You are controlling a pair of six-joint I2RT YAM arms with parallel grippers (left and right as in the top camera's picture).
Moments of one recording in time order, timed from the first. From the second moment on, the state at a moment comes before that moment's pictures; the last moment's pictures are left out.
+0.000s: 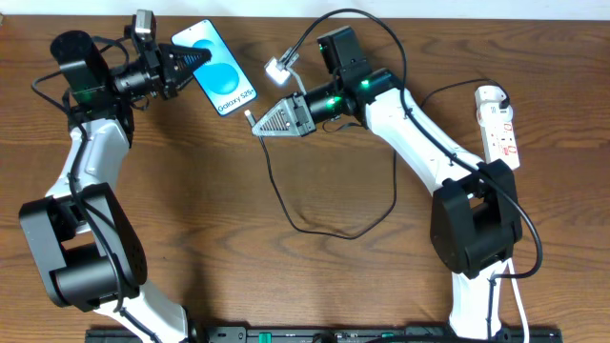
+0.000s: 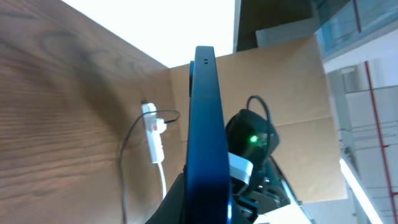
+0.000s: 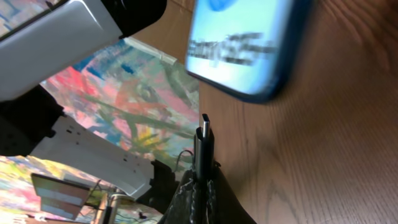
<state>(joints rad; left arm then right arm) 0.27 1.86 1.26 0.48 1.43 -1.22 0.48 2.11 1.75 -0.51 -1.34 0.16</state>
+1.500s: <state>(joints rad) 0.22 1.86 1.26 0.52 1.44 -1.22 0.47 2.11 1.75 -0.53 -1.37 0.18</state>
